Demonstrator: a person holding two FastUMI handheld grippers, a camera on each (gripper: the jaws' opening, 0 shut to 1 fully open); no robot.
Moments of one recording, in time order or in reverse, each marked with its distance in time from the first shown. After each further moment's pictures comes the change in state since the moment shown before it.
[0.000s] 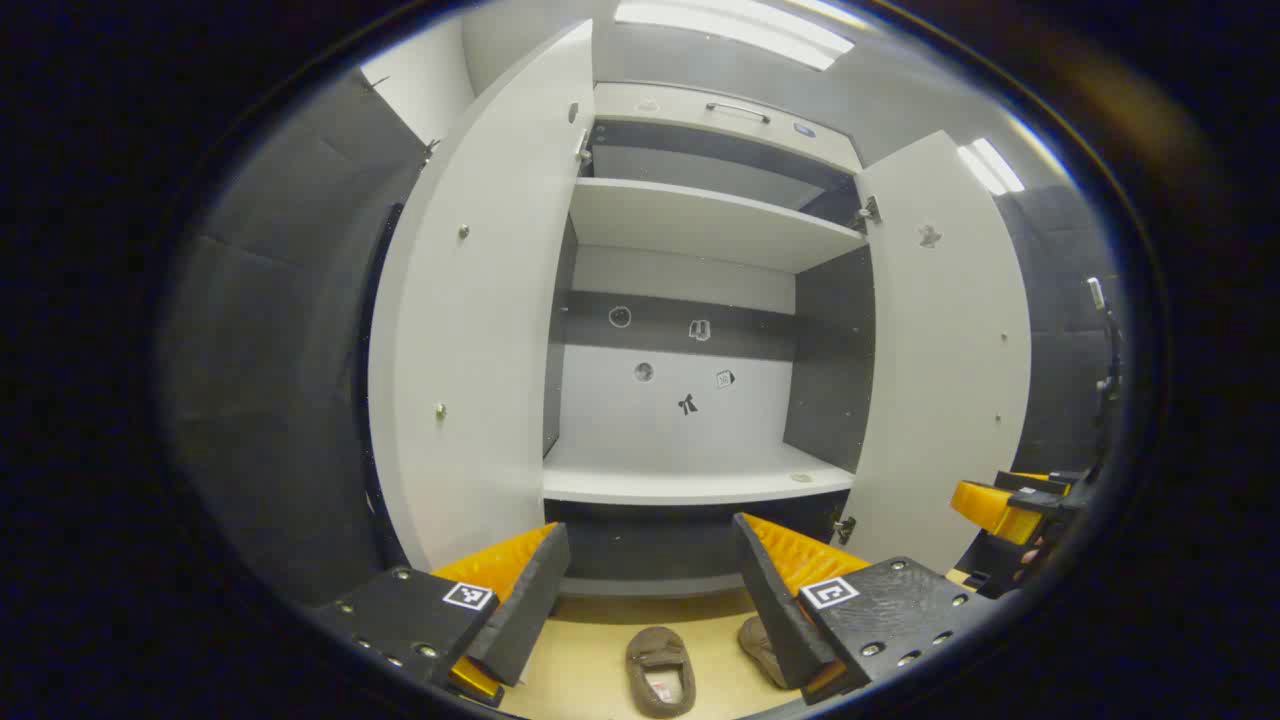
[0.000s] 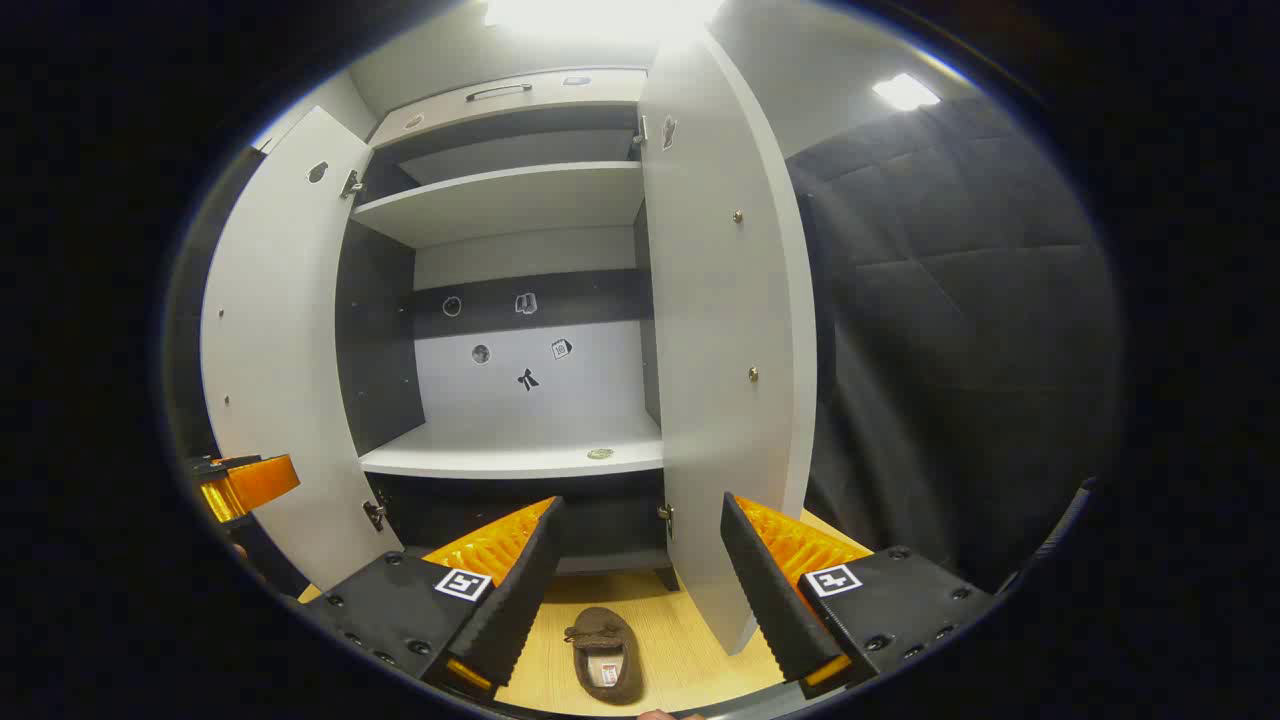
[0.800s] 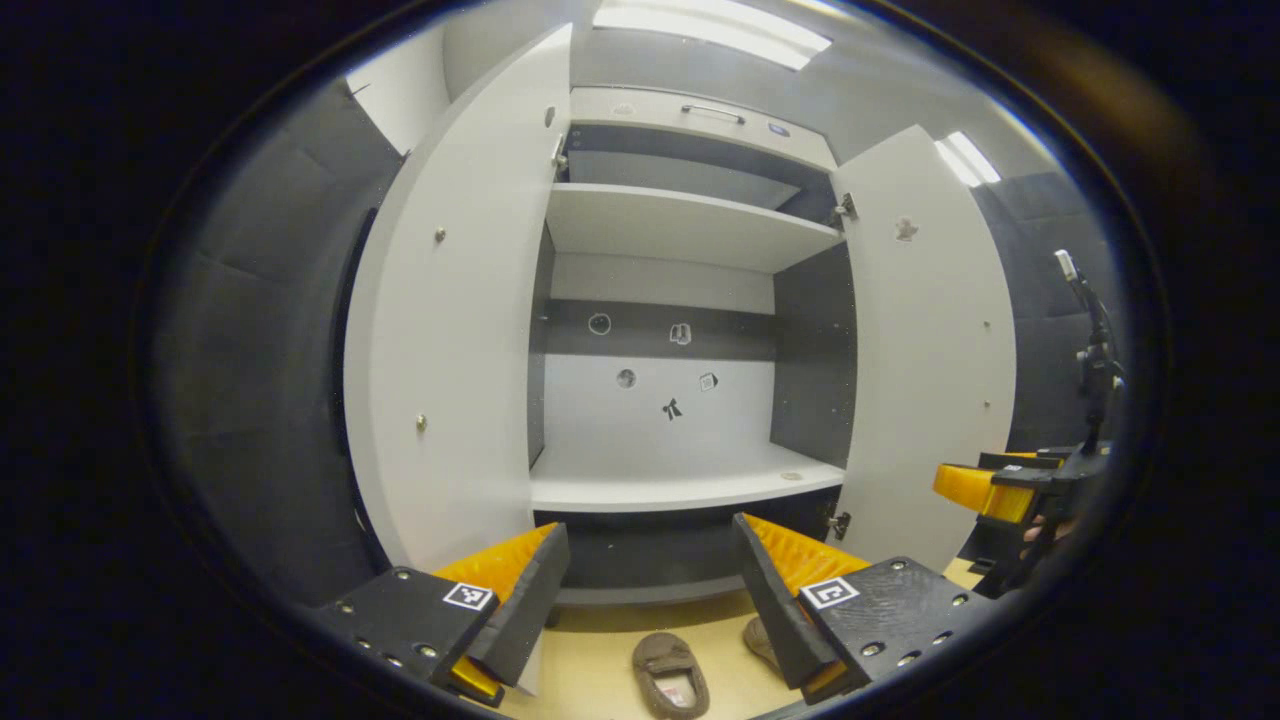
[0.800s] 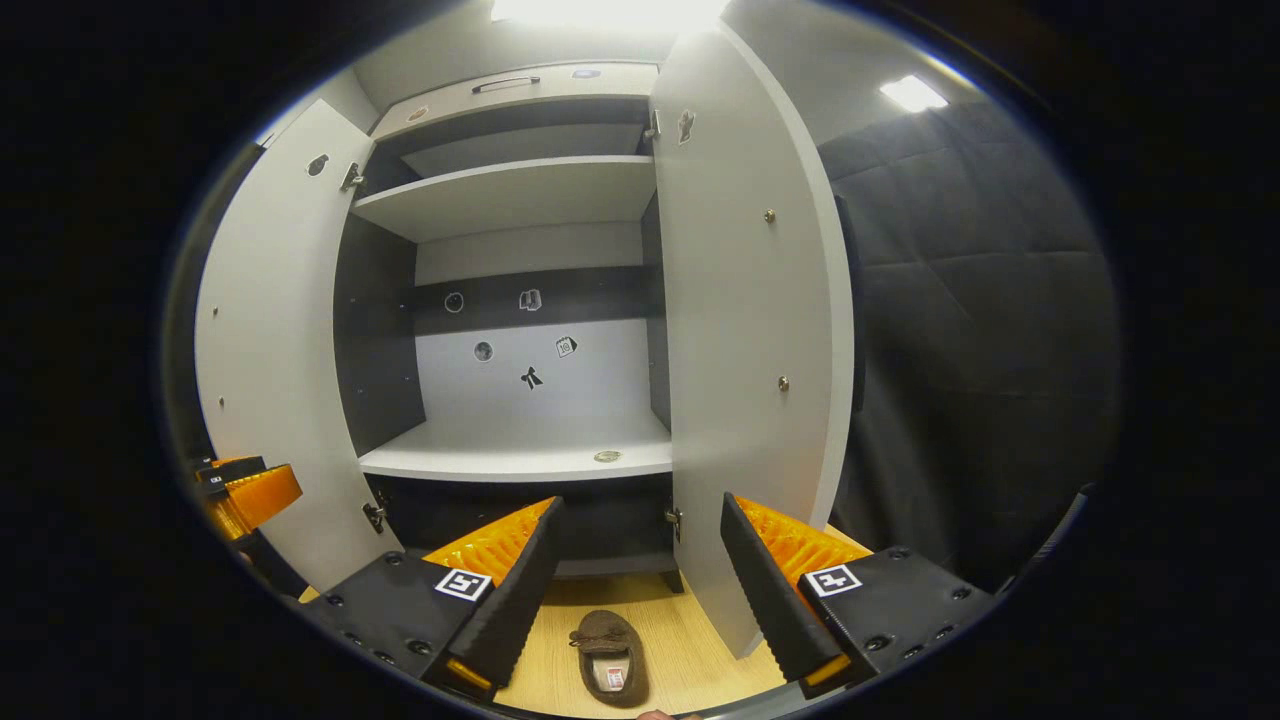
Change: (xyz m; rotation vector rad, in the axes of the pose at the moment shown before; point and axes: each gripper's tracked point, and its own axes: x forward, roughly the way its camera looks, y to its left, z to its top) left arm 0.005 -0.001 -0.002 0.028 -0.016 -0.060; right arm 0.011 0.013 0.004 -0.015 0.016 0.003
